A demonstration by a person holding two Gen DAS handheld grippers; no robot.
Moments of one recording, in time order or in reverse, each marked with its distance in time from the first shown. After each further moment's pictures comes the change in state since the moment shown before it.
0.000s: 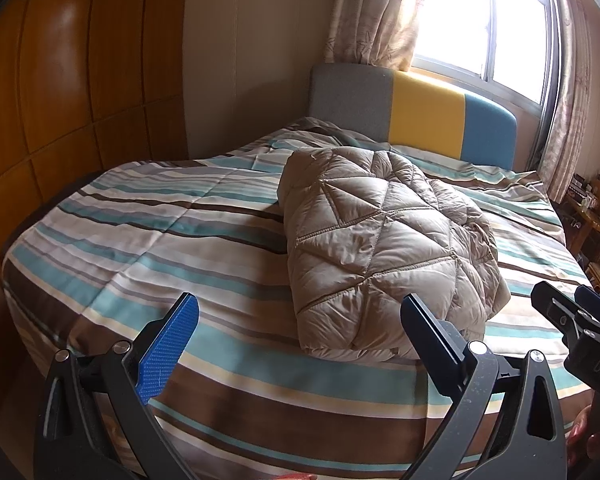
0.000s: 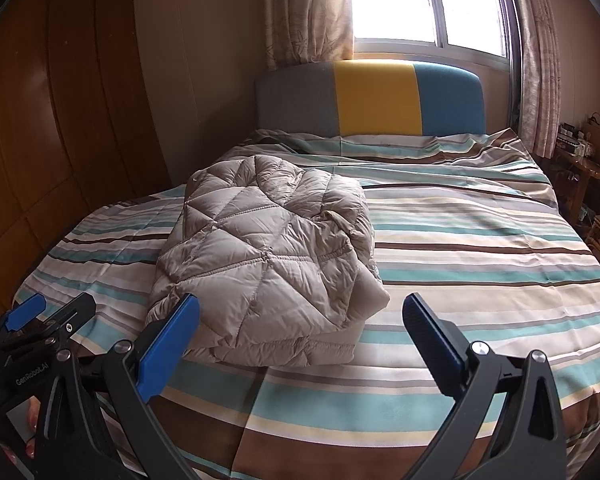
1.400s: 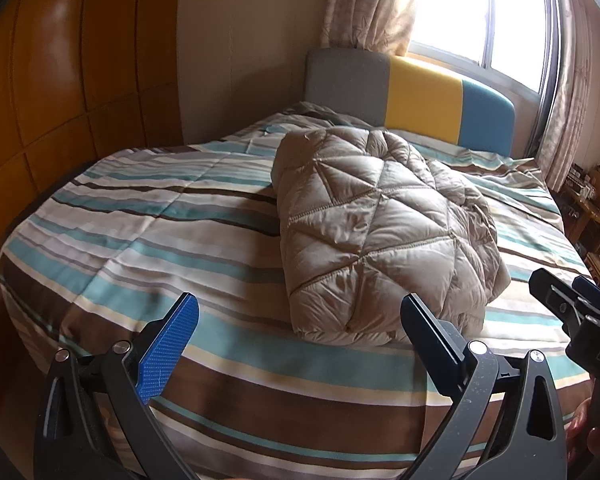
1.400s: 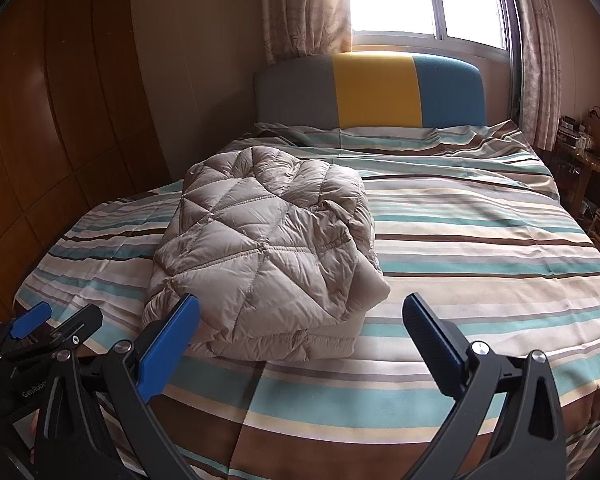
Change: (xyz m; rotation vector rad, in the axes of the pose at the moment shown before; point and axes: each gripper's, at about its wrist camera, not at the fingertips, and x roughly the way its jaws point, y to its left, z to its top) left arm 0.009 -0.007 -0.010 0.006 0.062 -0.009; right arm 0.007 -0.003 -0.004 0.018 0.025 0.004
